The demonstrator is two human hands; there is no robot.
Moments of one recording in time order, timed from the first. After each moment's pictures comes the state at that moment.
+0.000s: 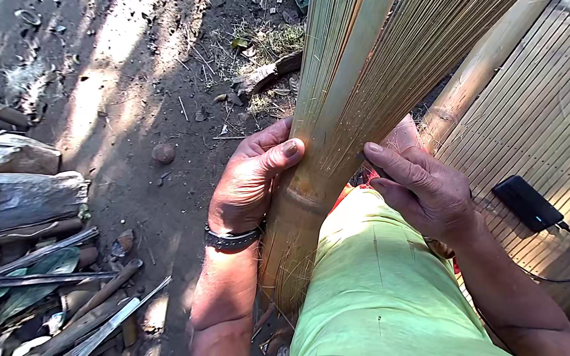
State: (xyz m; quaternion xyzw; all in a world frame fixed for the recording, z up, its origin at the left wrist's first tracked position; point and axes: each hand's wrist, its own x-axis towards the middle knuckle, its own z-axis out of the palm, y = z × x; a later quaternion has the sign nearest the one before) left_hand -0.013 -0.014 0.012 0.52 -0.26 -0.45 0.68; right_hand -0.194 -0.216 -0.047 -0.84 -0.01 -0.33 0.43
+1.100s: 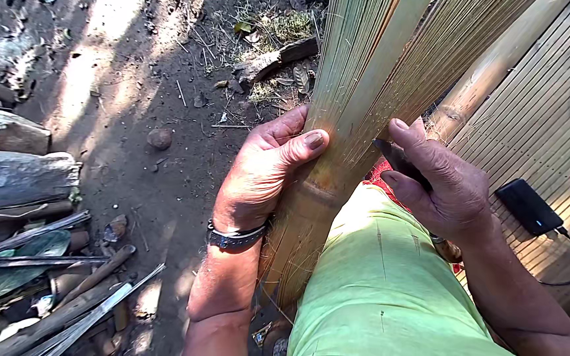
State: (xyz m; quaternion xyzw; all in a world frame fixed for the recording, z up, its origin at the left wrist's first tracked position) left_hand -0.022 -0.015 0.018 0.55 -0.27 -0.43 0.66; right_hand -0.192 -0.215 -0.039 -0.87 0.02 -0.30 0.40
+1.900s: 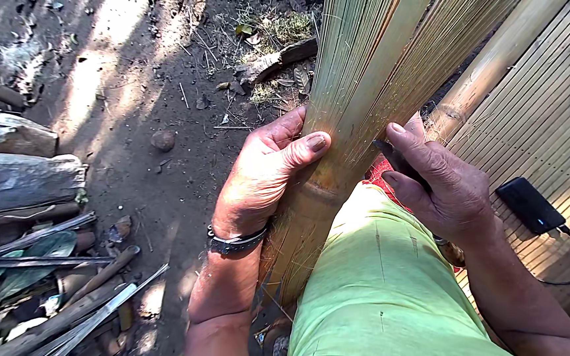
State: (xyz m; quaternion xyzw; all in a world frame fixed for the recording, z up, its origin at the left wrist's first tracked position) left_hand -0.031 -0.017 0.023 0.59 -0.28 -0.40 0.64; right_hand -0.201 -0.217 -0.042 -0.87 0.03 -0.29 0.39
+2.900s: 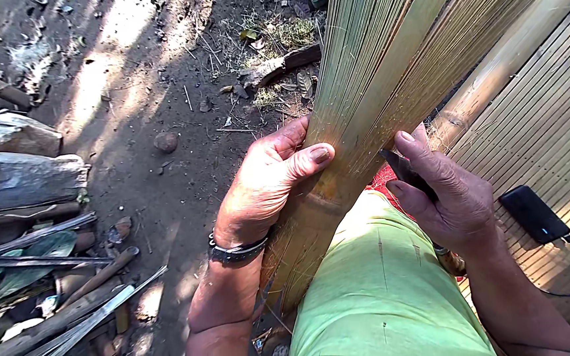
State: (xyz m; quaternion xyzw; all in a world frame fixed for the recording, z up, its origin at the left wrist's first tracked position) left_hand -0.032 -0.015 0.024 0.60 -0.28 -0.40 0.63; right_hand -0.200 -0.216 -0.046 -0.86 0.02 -0.30 0.42
